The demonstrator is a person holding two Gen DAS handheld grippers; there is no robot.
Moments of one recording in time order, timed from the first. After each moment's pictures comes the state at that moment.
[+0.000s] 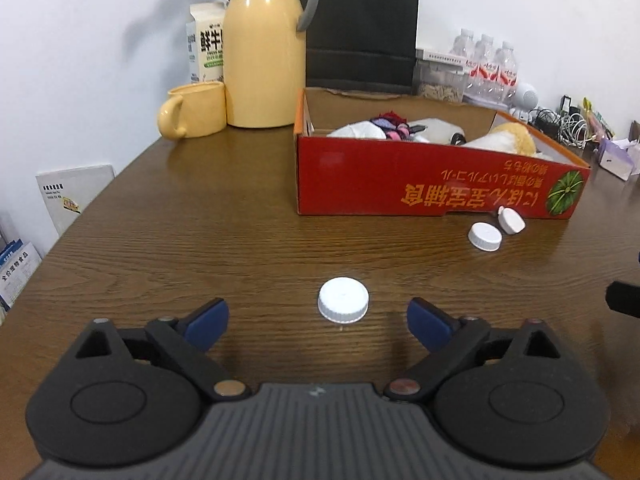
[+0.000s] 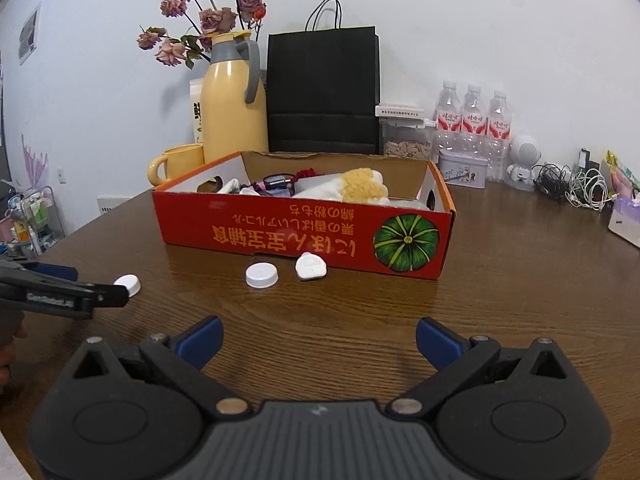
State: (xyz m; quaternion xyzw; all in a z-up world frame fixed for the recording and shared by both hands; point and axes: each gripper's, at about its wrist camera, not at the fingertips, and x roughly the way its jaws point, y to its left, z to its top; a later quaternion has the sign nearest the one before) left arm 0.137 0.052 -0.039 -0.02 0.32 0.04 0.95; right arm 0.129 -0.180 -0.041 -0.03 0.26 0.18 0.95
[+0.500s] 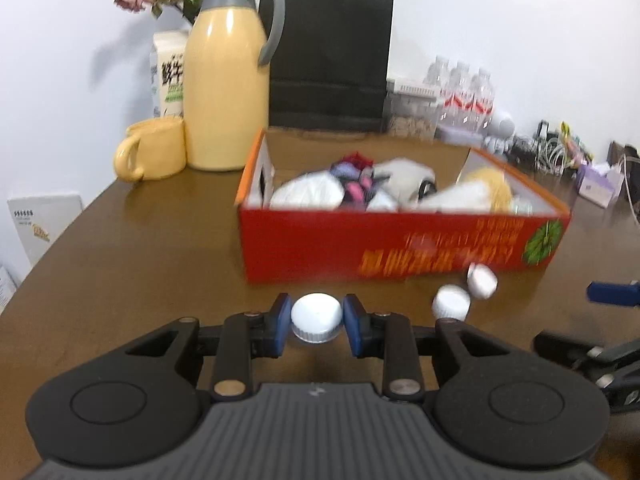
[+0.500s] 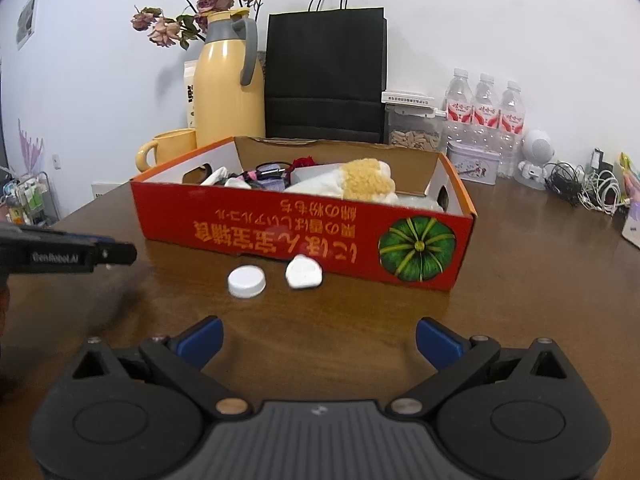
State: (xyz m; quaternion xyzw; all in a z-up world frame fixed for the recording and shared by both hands) left arm 0.176 0.033 -0.014 -0.03 0.28 0.01 0.96; right arm 0.174 -0.165 -0.050 -0.05 0.27 0.18 0.94
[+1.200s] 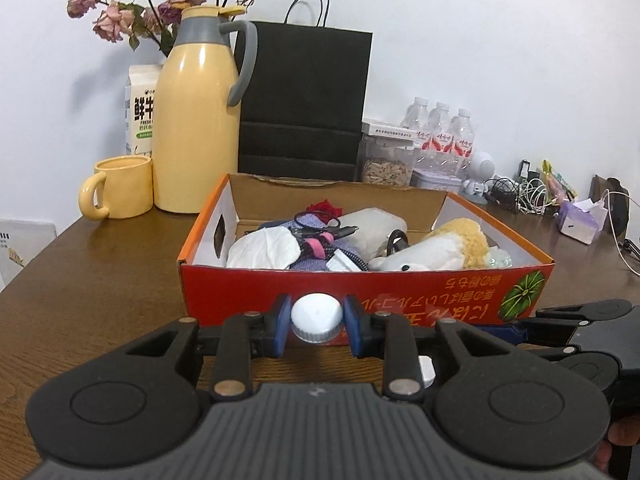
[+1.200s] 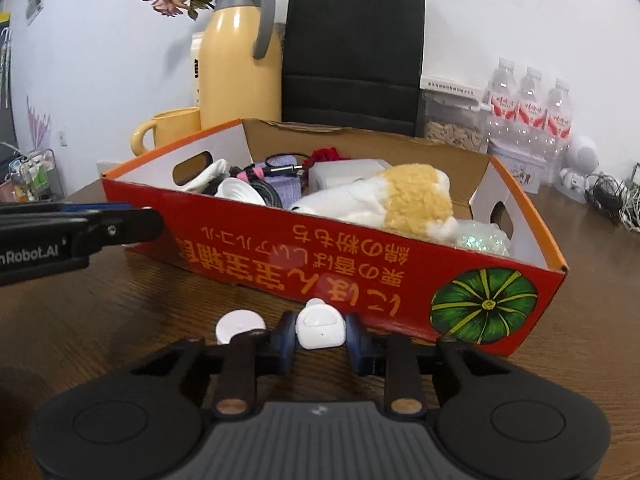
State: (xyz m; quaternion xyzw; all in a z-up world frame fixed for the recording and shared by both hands) left arm 0.194 0.014 -0.014 -0.05 0.21 -0.02 0.98; right arm 0.241 -0.128 -0.061 -0.08 0.30 0.21 0.93
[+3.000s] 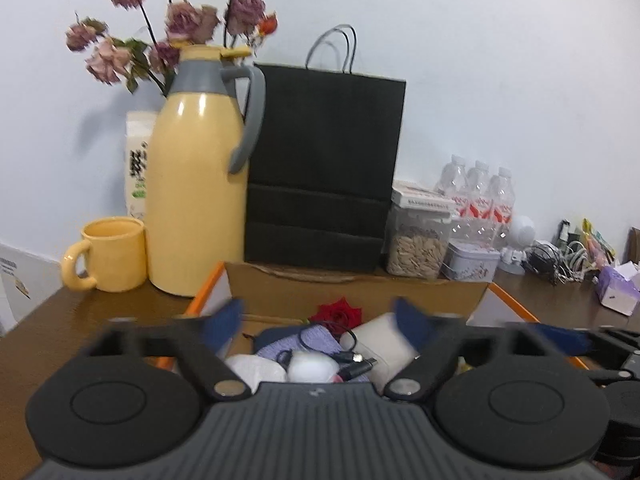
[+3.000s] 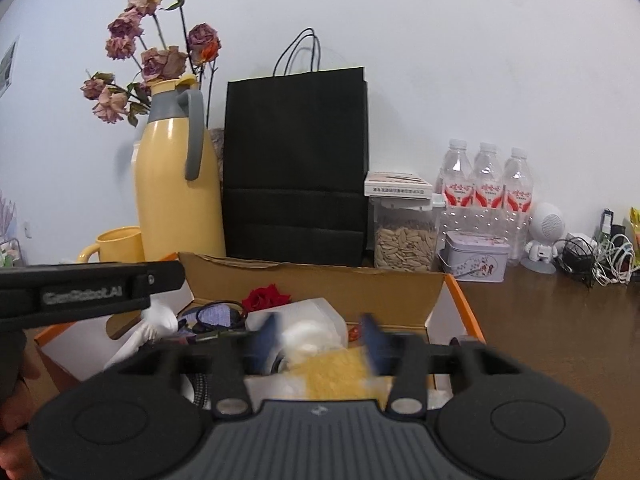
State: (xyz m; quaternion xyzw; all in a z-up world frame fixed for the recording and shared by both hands) left arm 0.282 0.004 0.021 -0.06 0.14 0.04 0.99; right arm 0.304 -0.140 -0.011 -0.02 0.17 0.16 0.97
